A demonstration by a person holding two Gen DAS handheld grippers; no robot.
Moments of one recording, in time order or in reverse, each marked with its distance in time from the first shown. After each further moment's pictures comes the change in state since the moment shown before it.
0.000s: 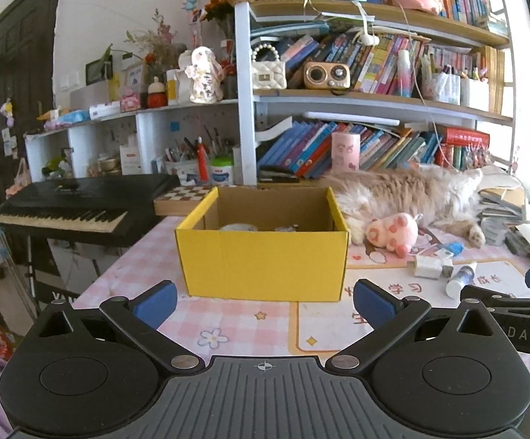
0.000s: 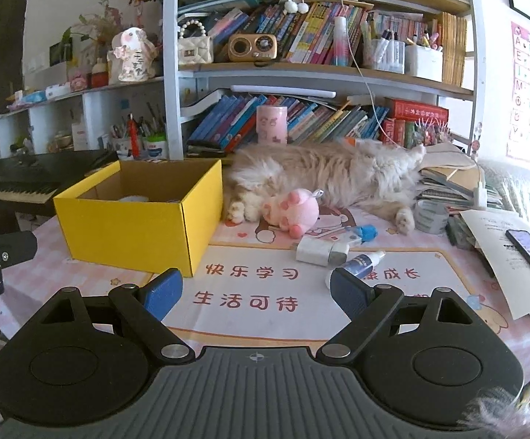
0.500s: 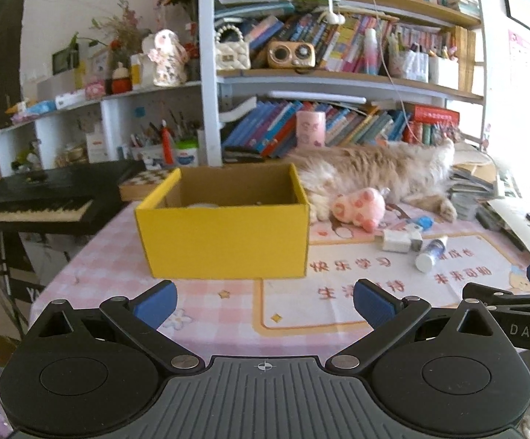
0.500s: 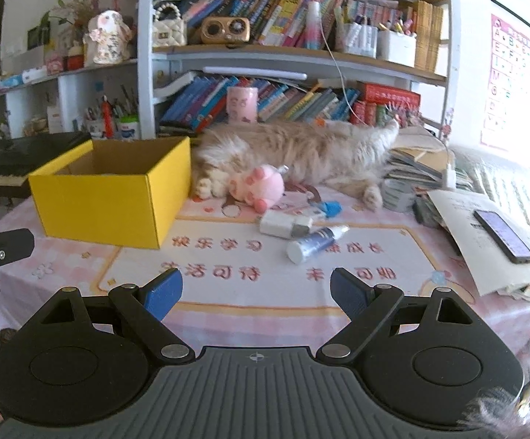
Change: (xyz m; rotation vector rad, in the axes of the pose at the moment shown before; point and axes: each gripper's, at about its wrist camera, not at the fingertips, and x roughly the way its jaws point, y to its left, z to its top) left arm 0.009 -0.017 -0.013 0.037 0.064 -0.108; right arm -0.012 -0.015 -0.018 0.002 0.063 -0.097
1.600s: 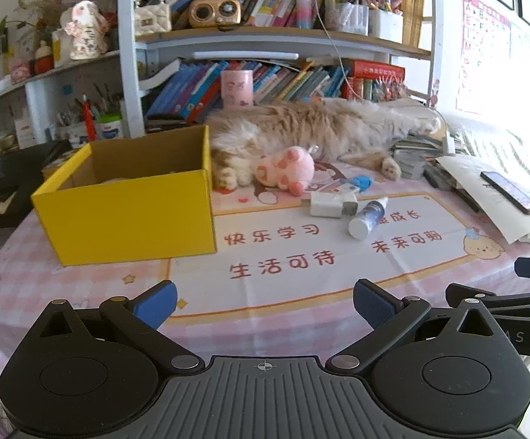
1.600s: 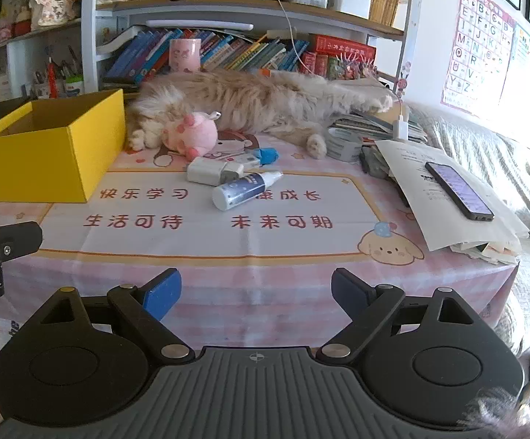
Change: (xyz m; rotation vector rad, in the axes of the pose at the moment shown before) left arm 0.051 -0.068 0.001 0.072 0.119 -0.162; right arm 0.019 -0.052 -0.017 0.021 0.147 -0.135
